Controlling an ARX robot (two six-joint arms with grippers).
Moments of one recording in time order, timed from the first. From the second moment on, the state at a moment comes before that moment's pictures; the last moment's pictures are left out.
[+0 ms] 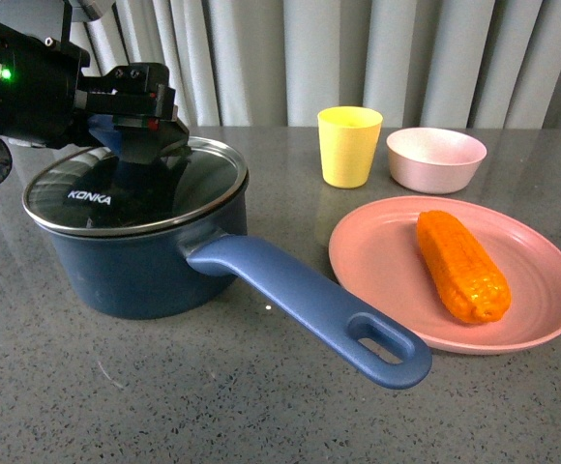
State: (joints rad) left arm -0.18 1.67 1.03 0.13 0.18 0.09; right arm 0.00 0.00 0.01 0.00 0.00 0.01
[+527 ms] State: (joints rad) left arm -0.19 1.59 1.09 0.04 0.18 0.08; right arm 0.00 0.00 0.01 0.00 0.00 0.01
